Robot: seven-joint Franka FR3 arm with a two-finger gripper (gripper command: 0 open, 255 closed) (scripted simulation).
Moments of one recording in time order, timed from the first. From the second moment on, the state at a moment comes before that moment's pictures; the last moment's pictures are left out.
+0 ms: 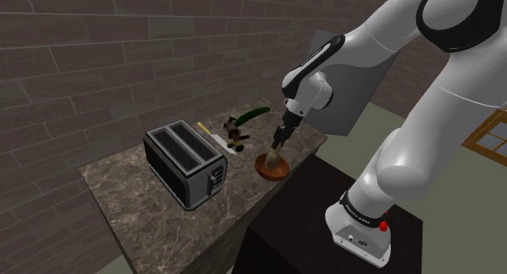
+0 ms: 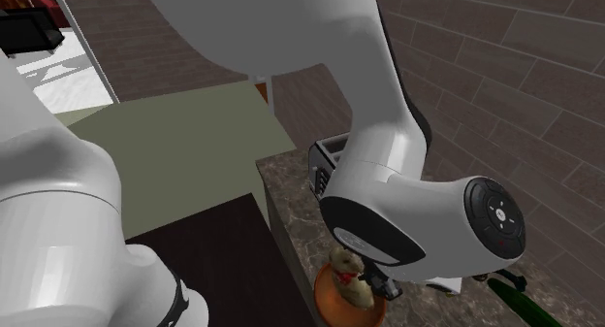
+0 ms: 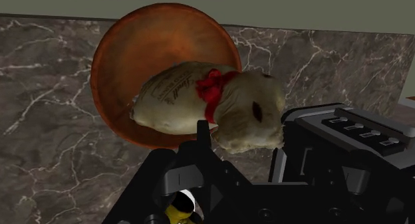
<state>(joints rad) 0.01 0.02 -0.38 -2.67 0.62 2.46 -0.85</state>
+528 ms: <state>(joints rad) 0.01 0.02 -0.38 -2.67 0.62 2.47 -0.85</state>
